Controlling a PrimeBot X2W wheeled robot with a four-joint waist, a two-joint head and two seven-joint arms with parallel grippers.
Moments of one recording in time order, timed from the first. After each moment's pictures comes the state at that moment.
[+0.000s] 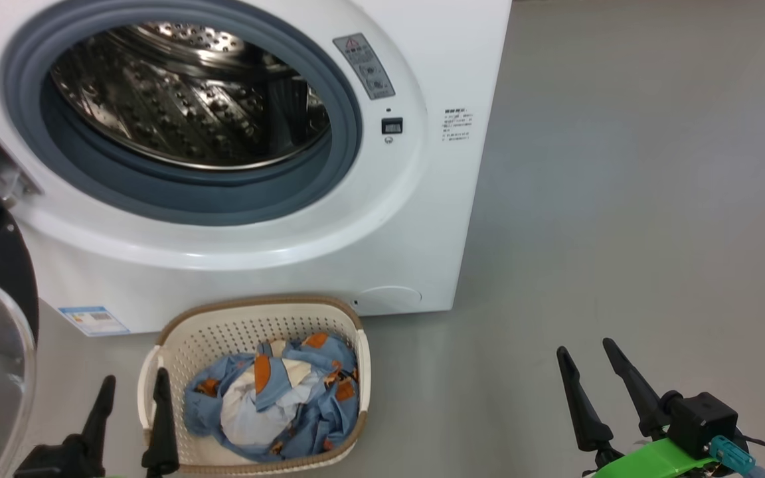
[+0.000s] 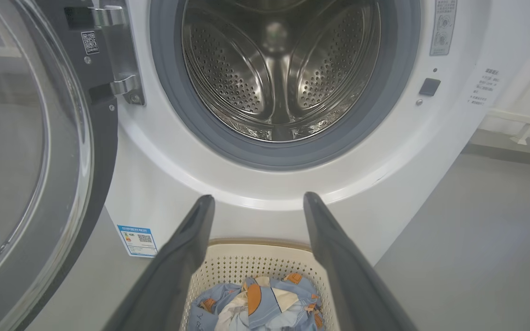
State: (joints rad) left arm 0.03 0.04 0.05 0.13 -0.25 -0.13 -0.26; right arm 0.00 -0.05 0.05 0.15 0.23 0.13 -0.25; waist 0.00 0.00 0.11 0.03
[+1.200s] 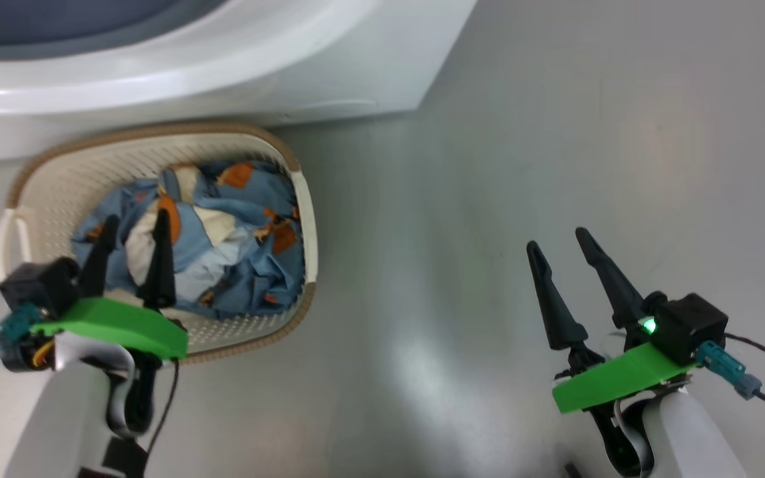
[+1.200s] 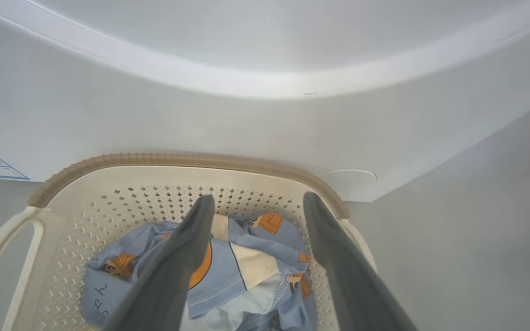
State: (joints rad) left arm -0.47 0.13 -0.13 0.46 -0.44 -0.13 -0.26; right arm -0.24 -0.05 0.11 0.15 0.24 0.13 -0.25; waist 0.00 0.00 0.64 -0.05
